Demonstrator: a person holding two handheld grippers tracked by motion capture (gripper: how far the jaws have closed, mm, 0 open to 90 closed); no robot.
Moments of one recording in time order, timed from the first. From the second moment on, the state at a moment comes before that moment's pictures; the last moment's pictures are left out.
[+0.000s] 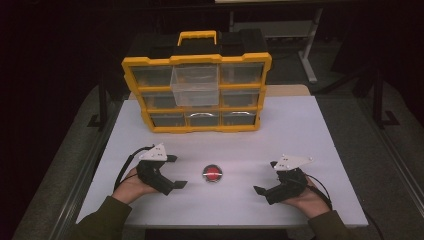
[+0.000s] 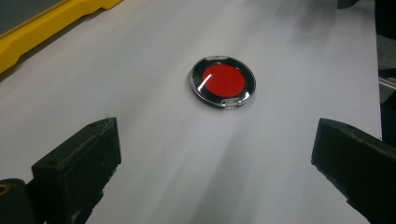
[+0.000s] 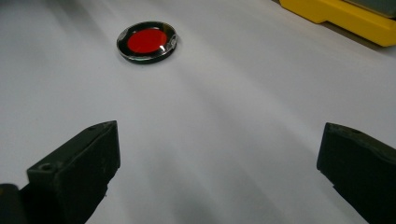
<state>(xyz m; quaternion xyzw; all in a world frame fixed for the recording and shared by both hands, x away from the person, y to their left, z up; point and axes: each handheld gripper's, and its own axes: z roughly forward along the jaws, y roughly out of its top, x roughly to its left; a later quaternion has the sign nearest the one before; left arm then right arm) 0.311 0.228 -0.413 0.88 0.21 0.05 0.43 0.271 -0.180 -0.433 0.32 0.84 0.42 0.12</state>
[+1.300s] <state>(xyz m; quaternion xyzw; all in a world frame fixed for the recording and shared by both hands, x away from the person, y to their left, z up) 0.325 0.205 -0.405 0.88 0.19 0.05 0.43 0.270 -0.180 -0.434 0.32 0.84 0.42 0.12</state>
